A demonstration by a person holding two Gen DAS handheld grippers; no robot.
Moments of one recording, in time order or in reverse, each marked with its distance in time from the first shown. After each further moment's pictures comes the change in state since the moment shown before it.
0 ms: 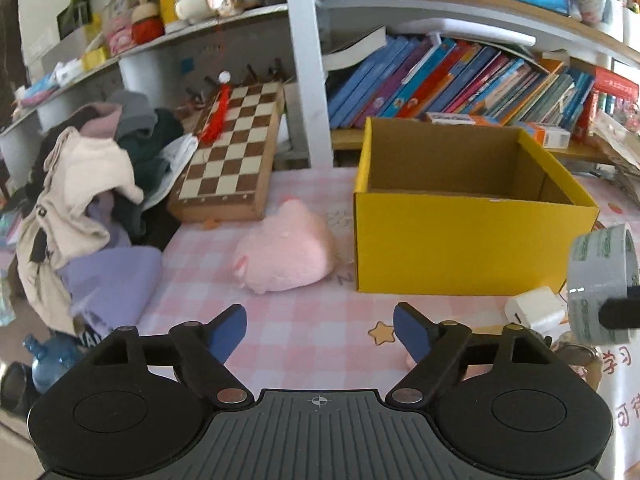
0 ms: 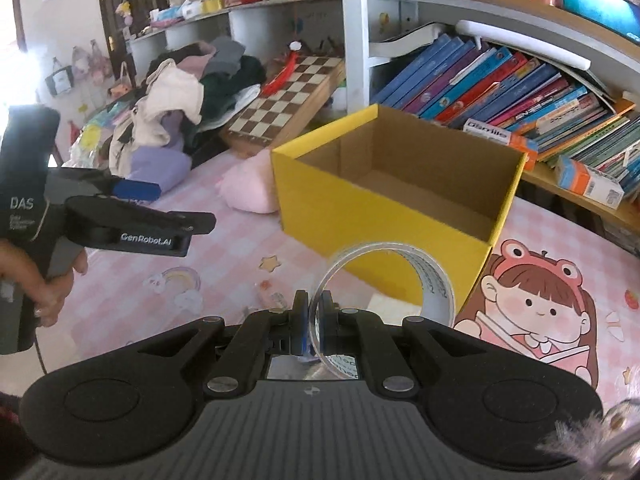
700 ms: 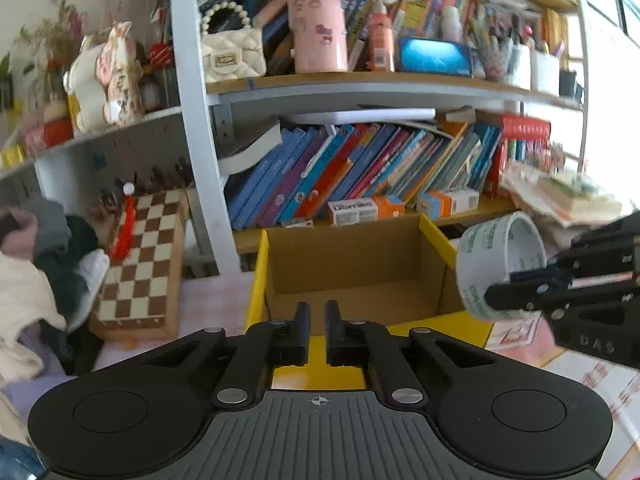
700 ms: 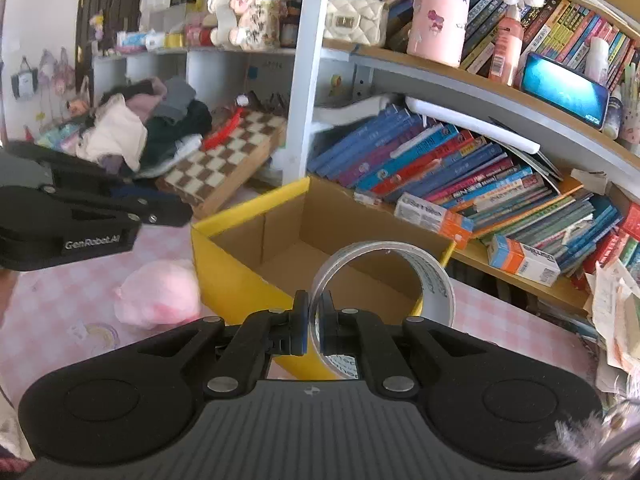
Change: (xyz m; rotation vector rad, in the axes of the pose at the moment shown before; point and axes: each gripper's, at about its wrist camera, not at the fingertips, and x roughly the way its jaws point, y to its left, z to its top) left arm -0.025 -0.041 0.065 0.117 -0.233 -0.214; right arm -0.012 -0.029 0.046 -0.094 -0.163 -0.175
